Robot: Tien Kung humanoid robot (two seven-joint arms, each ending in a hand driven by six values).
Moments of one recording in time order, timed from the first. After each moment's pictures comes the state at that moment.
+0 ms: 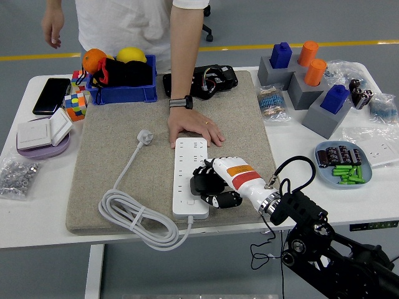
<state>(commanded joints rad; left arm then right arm) -0.11 0.01 -1.66 -0.18 1.66 0.00 0.26 0.35 -0.12 0.66 1.34 -2.00 -0.23 -0.06</state>
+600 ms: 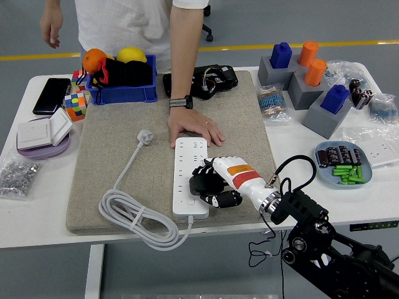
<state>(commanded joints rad) -0.11 0.01 -1.66 -0.18 1.66 0.00 0.26 0.35 -0.12 0.67 1.33 -1.98 -0.22 -0.04</state>
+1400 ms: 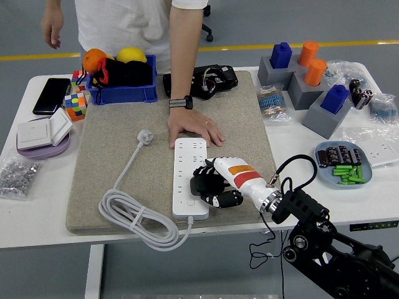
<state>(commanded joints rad) -0.12 0.01 -1.66 -0.18 1.67 0.00 0.26 0.35 -0.11 0.68 1.32 -1.94 -0.20 -0.02</state>
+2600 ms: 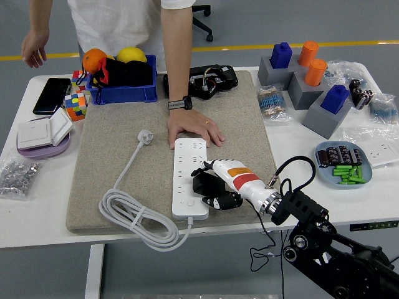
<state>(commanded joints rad) -0.11 0.01 -1.65 -0.18 1.67 0.00 0.26 0.35 -0.11 0.68 1.31 -1.91 -0.19 0.00</state>
